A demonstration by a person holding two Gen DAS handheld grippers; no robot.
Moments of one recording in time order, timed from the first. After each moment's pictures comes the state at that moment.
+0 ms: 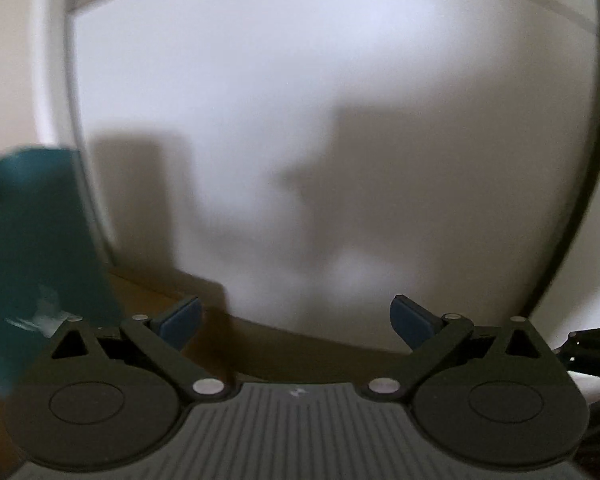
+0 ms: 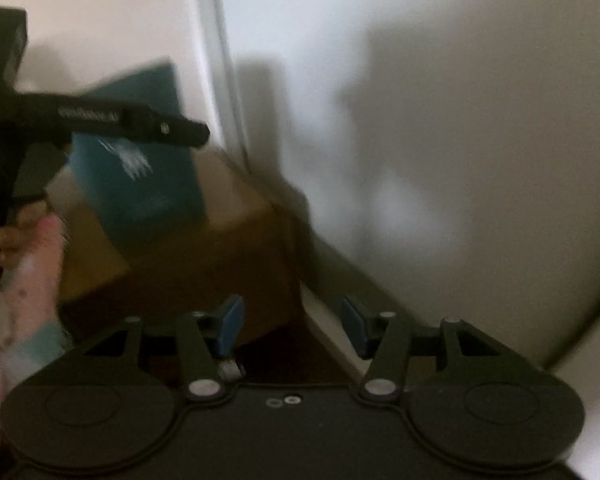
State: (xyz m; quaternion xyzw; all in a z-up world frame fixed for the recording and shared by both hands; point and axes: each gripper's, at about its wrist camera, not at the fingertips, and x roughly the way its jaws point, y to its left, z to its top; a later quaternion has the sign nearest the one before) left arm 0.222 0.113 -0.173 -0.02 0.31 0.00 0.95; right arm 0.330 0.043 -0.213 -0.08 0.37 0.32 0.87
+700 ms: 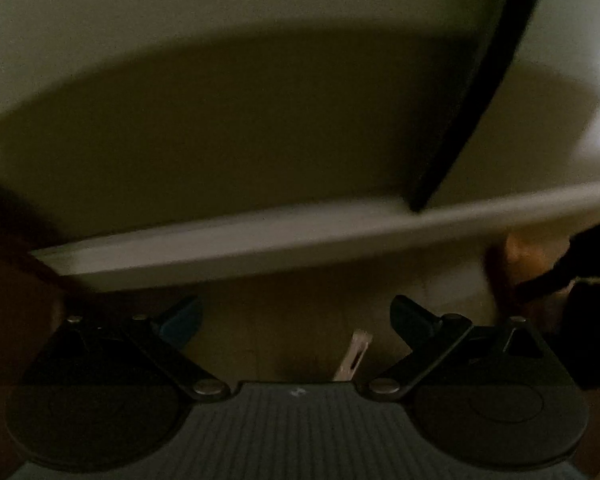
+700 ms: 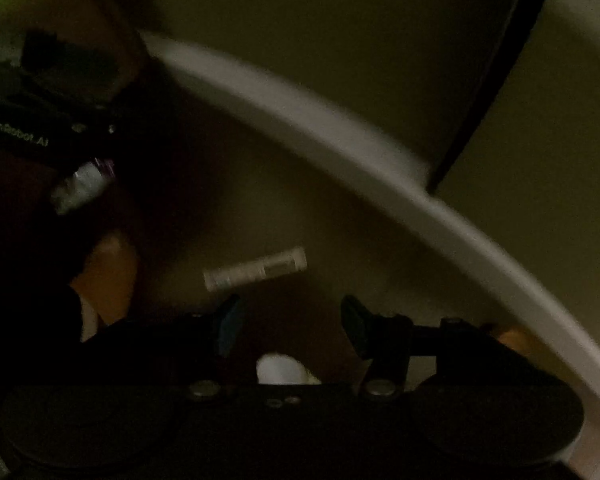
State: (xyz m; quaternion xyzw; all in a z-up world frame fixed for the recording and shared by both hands) left arm 0.339 -0.020 -0.564 0.12 0.53 -0.19 0.81; right arm 0.394 -0.033 -0.568 -0.08 0.63 0.20 0.75
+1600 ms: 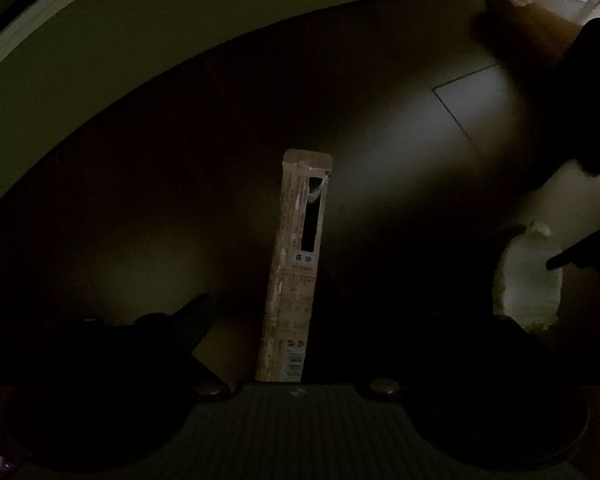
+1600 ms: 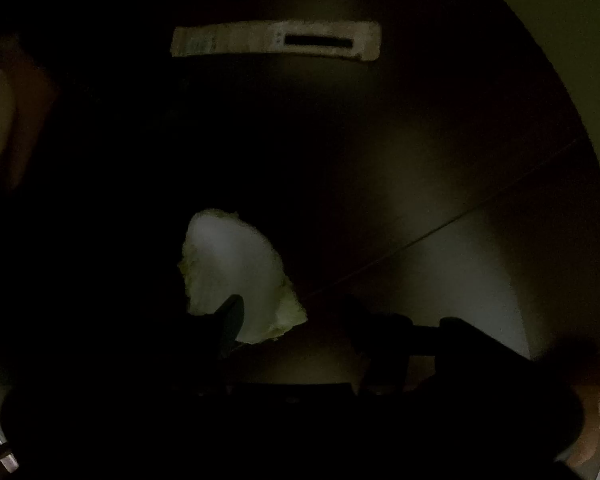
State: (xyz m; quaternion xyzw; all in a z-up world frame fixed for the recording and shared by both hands) left arm 0.288 -0.066 -0.827 0.24 0.60 -0.30 0.70; right arm 0.341 -0.026 -0.792 -0.23 0.71 0.32 0.58
